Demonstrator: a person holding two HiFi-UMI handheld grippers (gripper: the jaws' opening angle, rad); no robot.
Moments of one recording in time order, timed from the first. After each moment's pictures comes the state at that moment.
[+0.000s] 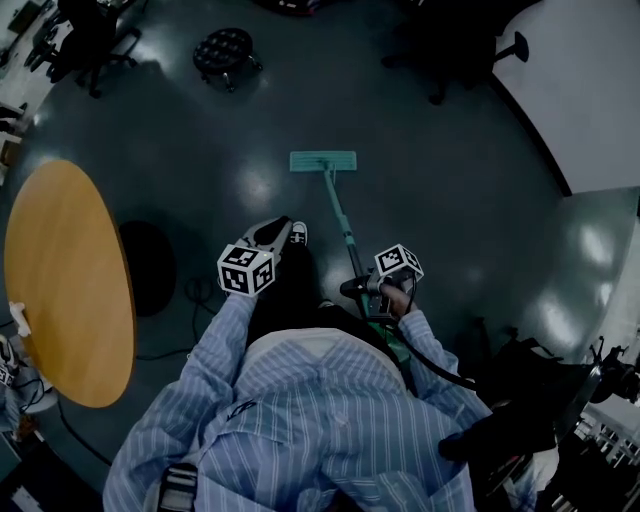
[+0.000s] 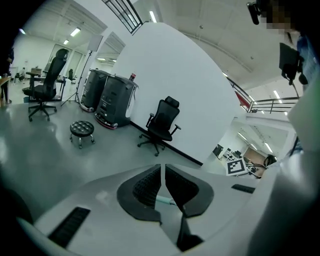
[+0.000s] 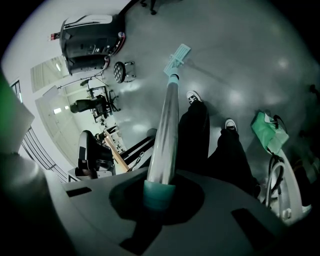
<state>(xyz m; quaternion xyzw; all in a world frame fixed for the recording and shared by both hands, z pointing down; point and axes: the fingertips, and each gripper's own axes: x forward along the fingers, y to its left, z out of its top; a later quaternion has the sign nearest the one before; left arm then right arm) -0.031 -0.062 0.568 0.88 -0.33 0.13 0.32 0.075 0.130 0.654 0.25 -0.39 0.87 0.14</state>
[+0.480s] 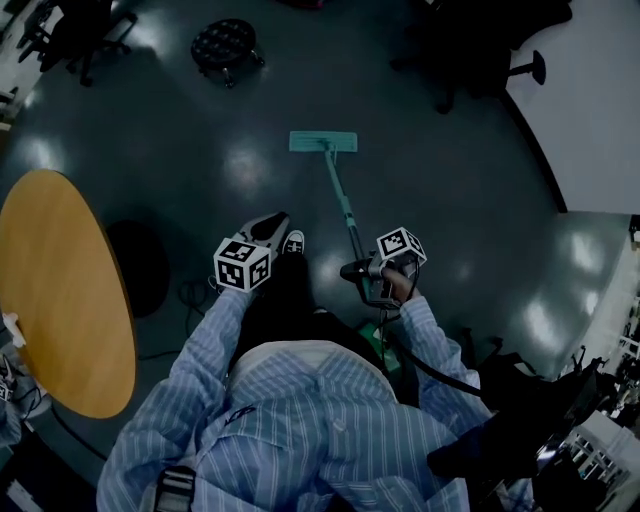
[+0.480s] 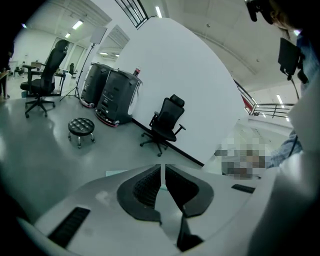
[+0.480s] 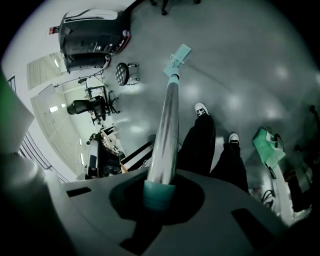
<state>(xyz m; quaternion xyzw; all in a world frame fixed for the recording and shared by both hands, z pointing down) -0.042 -0.183 0.590 0.87 -0.32 0.14 0.35 0.080 -0.029 0.655 0.25 -0.40 0.87 0.17</state>
